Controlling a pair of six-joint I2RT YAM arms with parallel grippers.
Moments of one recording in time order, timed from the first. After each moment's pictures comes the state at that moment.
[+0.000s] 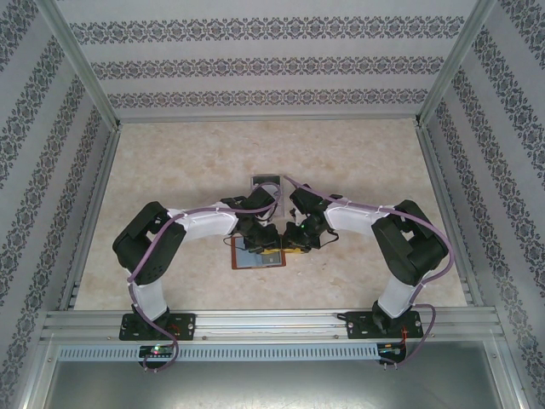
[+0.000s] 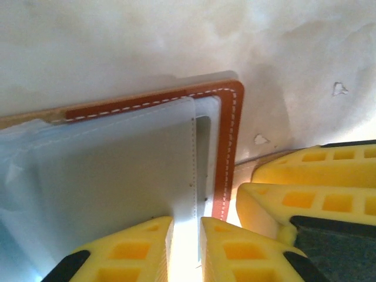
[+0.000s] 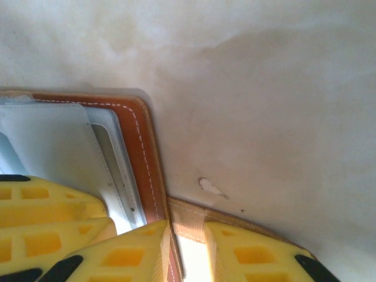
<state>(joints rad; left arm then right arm) -0.73 1.82 1.07 -0.48 0.41 -0.90 0.61 1.74 0.93 -0.54 -0.45 0.70</state>
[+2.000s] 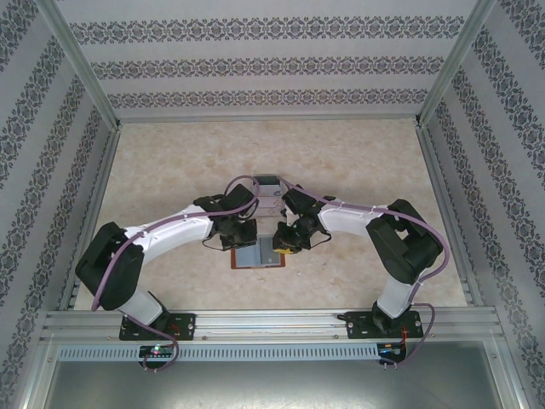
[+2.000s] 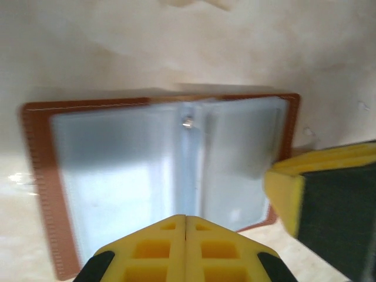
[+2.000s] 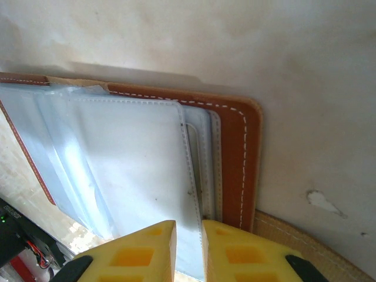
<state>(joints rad) -0.67 1.55 0.98 -0.67 0.18 -0.86 0.66 1.76 0.96 -0.47 -0.53 0.77</state>
